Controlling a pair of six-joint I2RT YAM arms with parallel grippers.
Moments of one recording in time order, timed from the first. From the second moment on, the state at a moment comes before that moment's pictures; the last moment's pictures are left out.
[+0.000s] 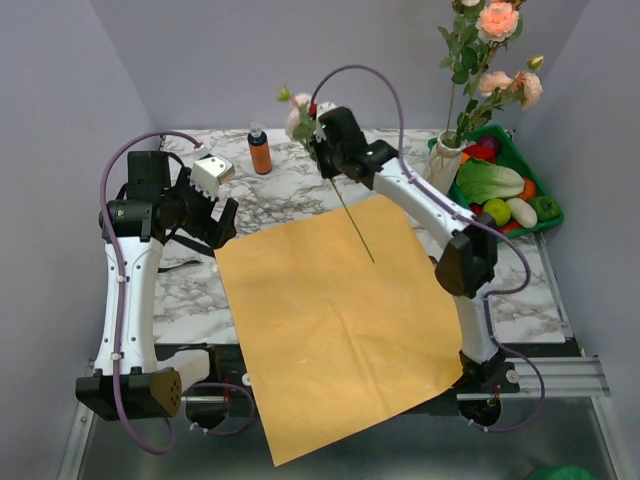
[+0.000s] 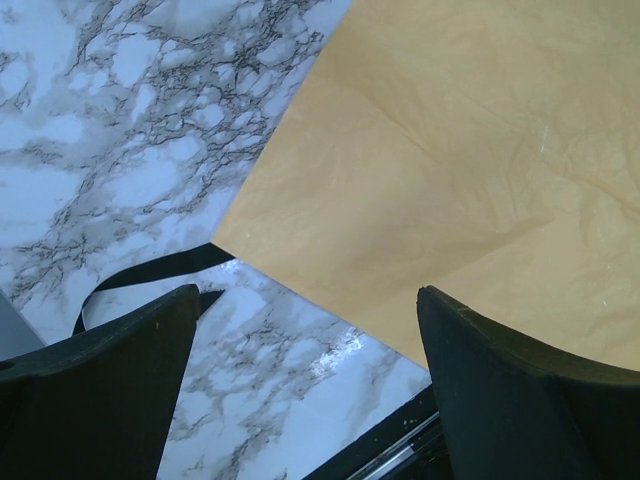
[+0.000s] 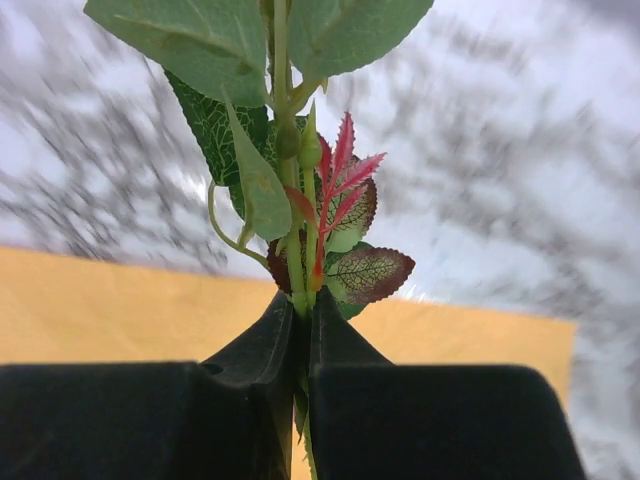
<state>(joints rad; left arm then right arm) 0.05 1.15 1.42 -1.13 0.51 0.53 0.68 2.15 2.09 -0.63 0.16 0.10</state>
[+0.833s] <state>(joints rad) 0.05 1.21 1.41 -1.10 0.51 0.53 0.29 1.38 1.37 0.56 0.22 -0.29</state>
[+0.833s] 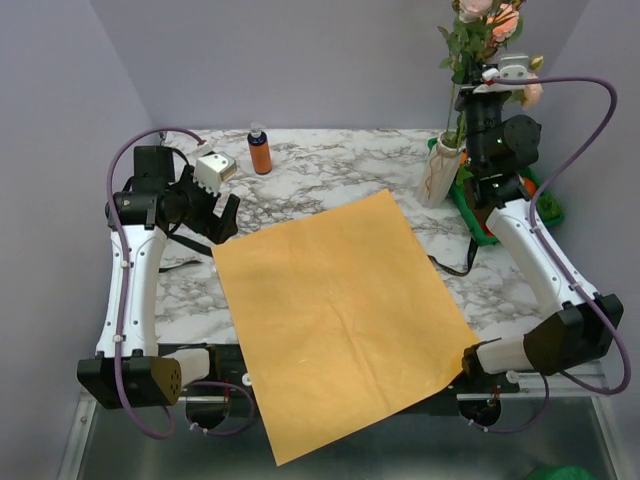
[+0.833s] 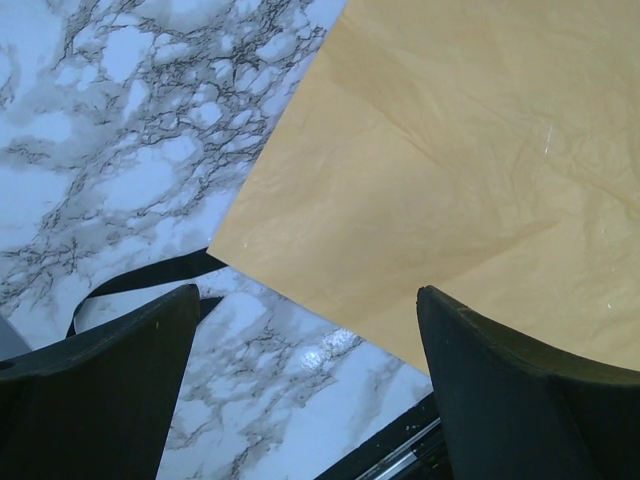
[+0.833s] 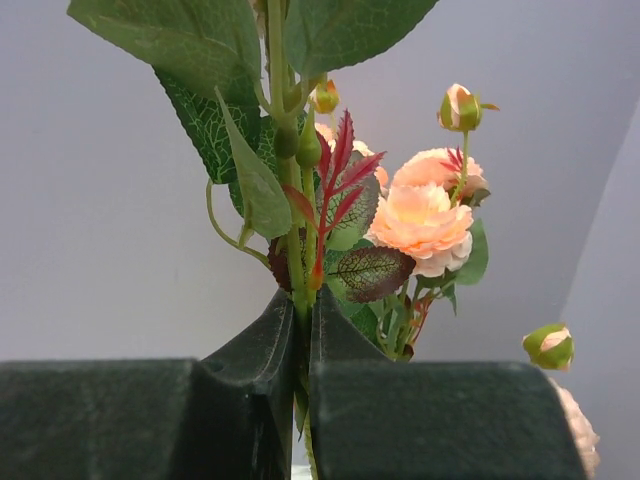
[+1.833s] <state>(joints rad) 0.05 1.35 1.46 -1.07 0.51 0.51 0.20 1.51 1.28 0.73 0.21 -0.09</state>
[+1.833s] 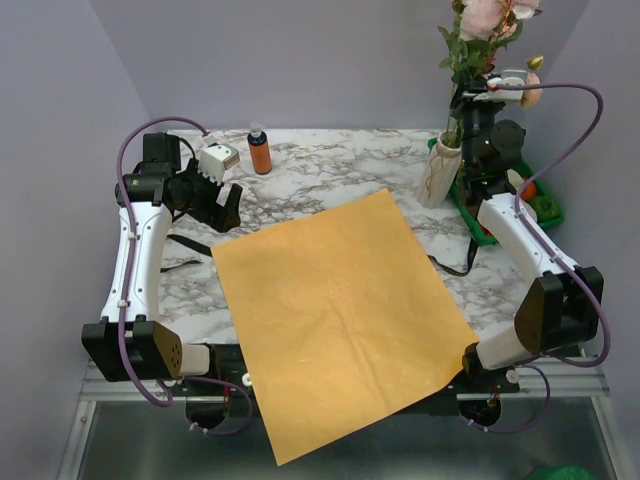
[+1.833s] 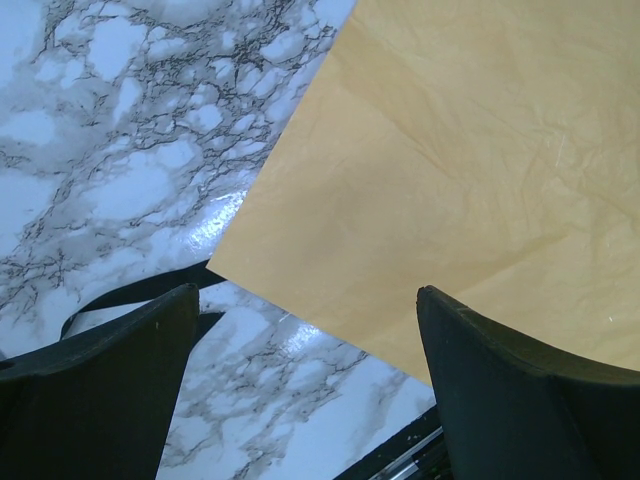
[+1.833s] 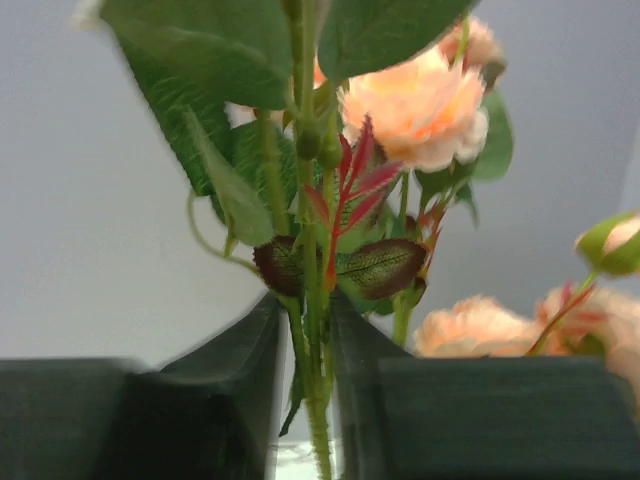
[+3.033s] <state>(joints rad) 0.05 1.16 1.34 -0.94 0.52 0.36 0.31 0.77 0.96 -0.23 -0.02 0.27</state>
